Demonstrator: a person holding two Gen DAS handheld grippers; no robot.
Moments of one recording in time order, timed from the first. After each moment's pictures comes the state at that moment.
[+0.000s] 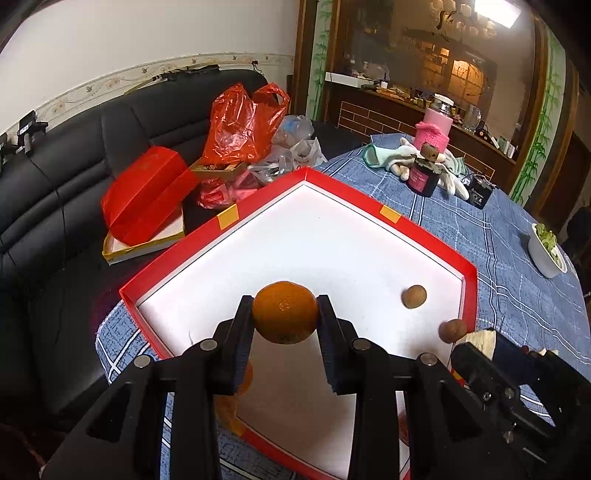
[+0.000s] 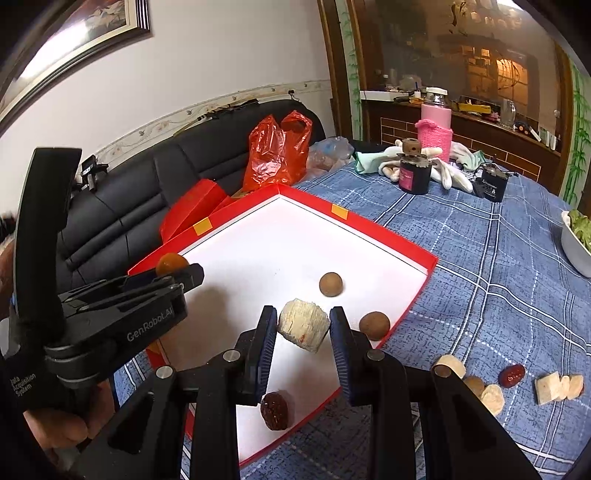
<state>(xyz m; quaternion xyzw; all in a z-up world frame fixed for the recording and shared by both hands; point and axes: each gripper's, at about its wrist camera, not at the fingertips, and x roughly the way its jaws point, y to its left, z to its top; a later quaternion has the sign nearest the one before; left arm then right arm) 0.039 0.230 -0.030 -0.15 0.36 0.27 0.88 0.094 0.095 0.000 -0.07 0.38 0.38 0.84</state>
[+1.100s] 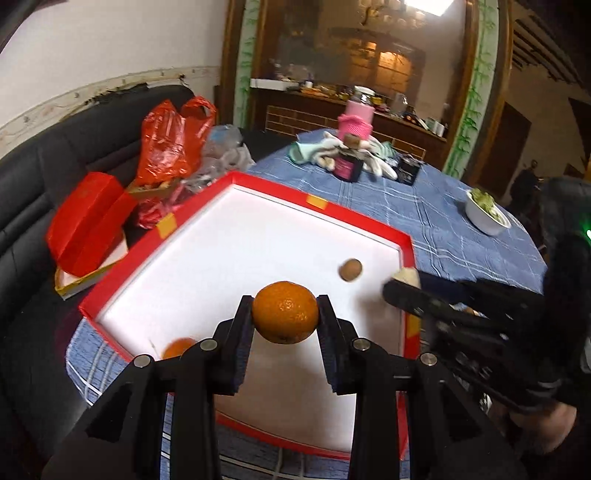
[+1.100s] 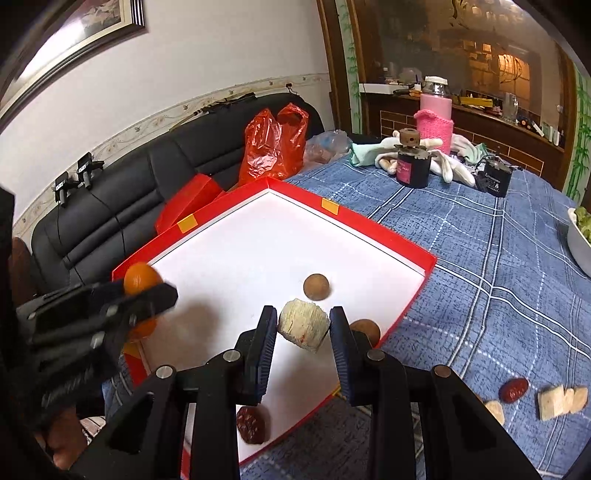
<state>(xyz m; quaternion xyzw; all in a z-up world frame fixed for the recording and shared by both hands) 0.026 0.213 -0.024 -0.12 0.35 0.12 0.92 0.118 0.098 -0.013 -0.07 0.39 0.38 0.84</state>
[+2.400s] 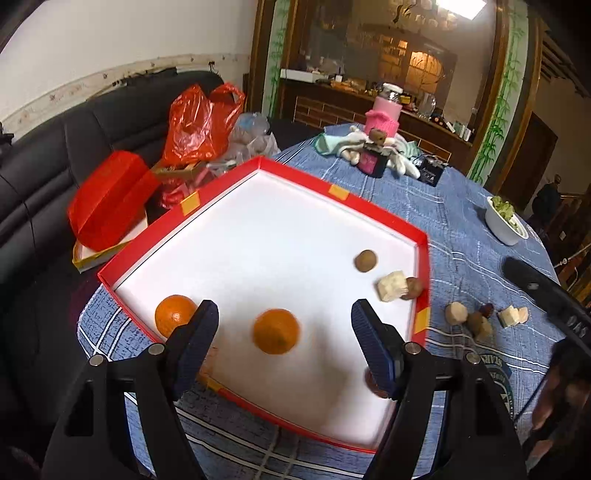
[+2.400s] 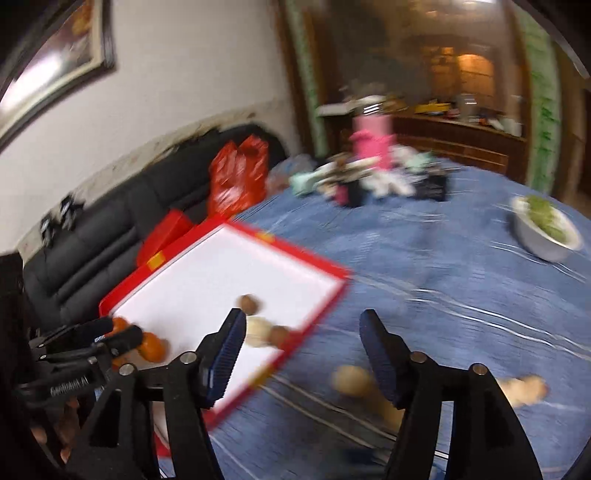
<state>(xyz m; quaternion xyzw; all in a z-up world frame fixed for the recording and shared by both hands) 0.012 0.206 -0.024 -0.14 0.36 0.18 0.90 0.133 0.000 0.015 -0.01 0.35 0.32 0.88</state>
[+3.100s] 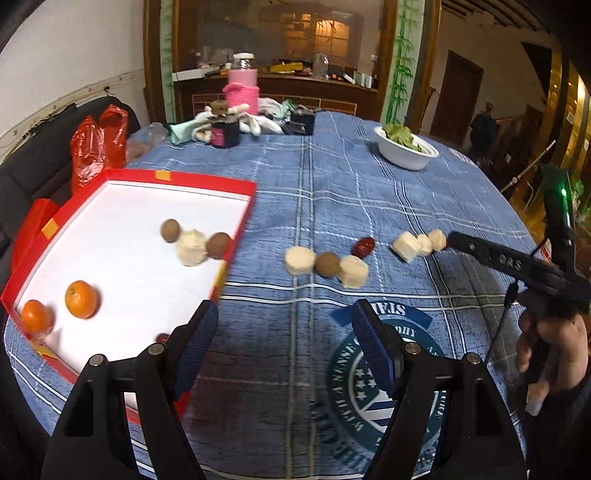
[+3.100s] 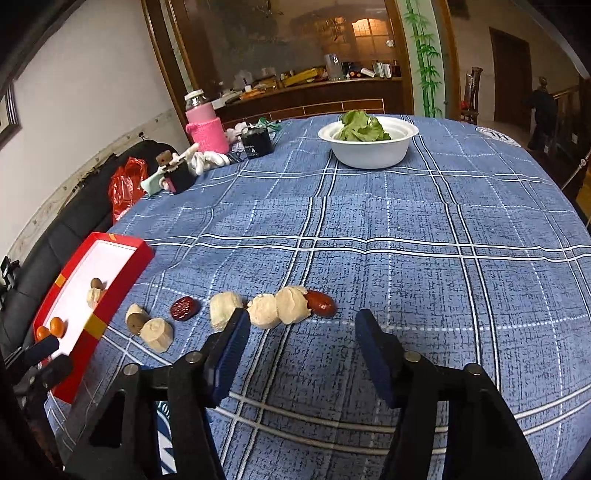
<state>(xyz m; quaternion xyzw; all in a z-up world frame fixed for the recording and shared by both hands) 0.049 0.056 -0.030 -0.05 0.39 0.03 0.92 0.166 -0.178 -0.035 0.05 0.42 0.16 0.89</state>
